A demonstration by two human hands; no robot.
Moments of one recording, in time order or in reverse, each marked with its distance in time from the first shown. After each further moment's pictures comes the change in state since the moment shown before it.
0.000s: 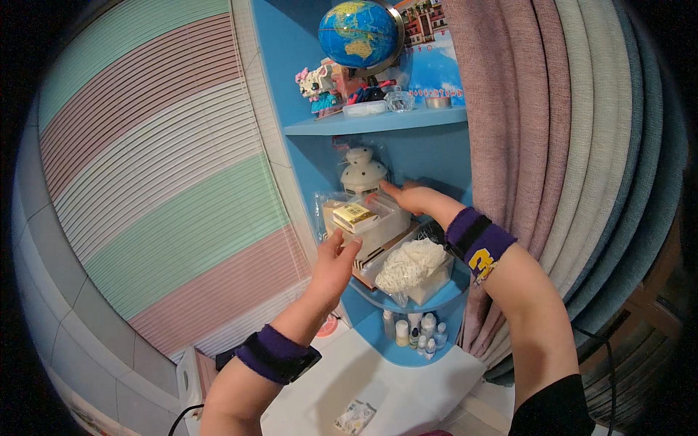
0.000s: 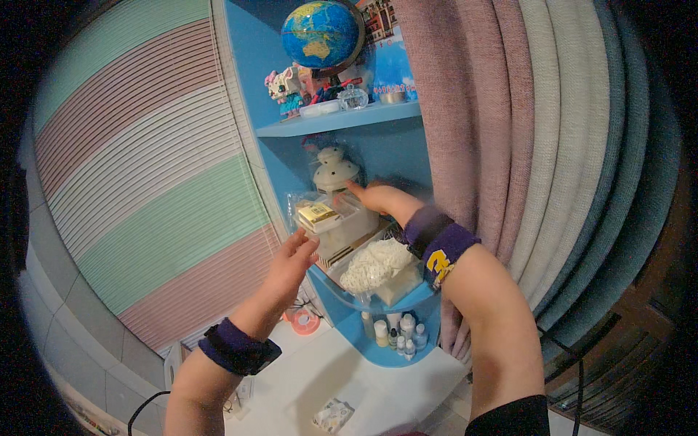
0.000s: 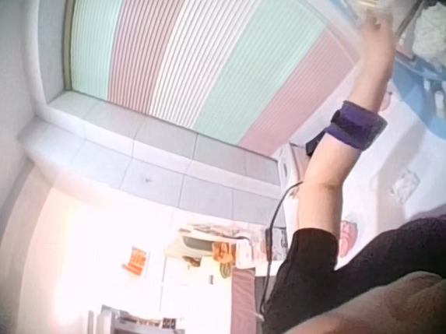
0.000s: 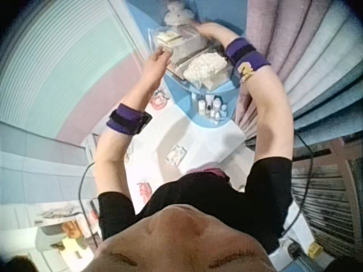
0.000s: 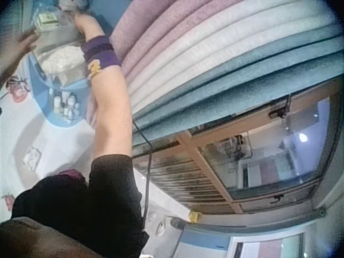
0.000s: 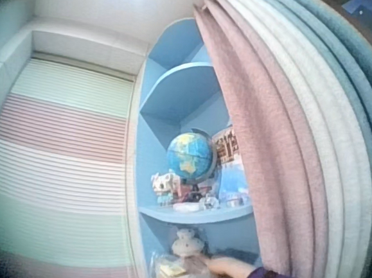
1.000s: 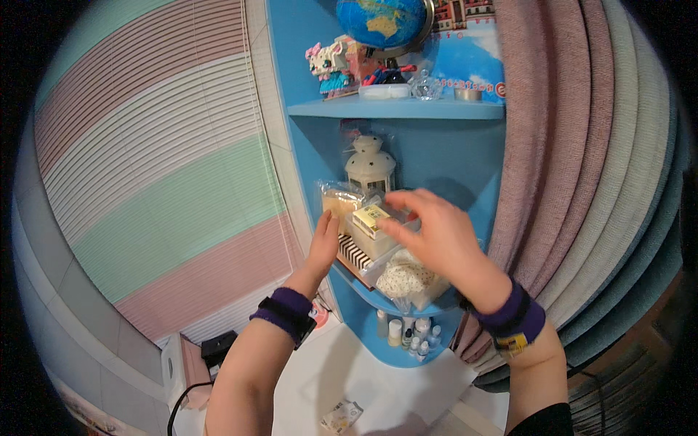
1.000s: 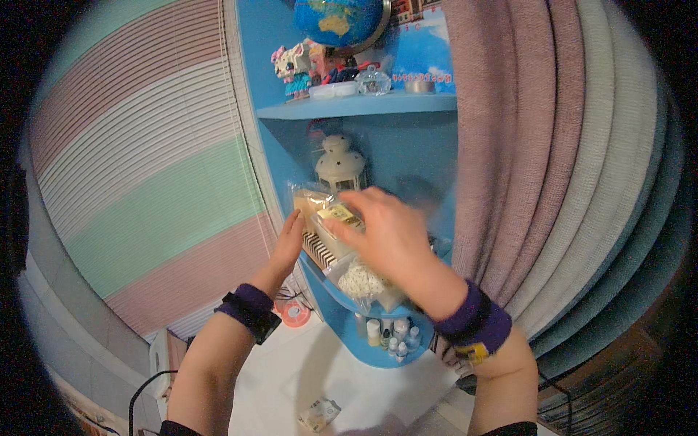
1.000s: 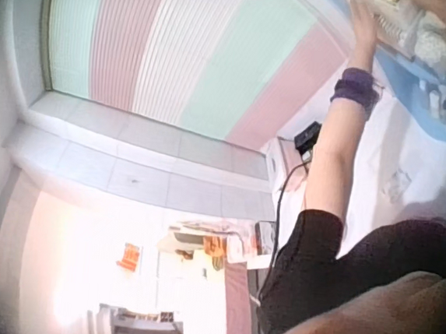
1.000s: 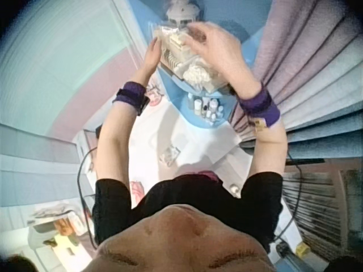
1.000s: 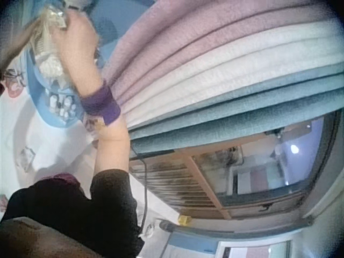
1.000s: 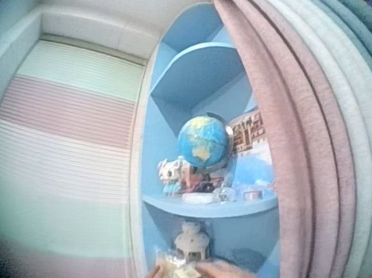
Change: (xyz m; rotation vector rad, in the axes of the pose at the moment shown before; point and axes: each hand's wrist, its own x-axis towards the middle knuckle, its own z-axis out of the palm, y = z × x) left_hand 0.123 -0.112 -0.047 0.152 0.214 0.160; right_hand -0.156 -0.046 -0.013 0.043 0.468 -0.518
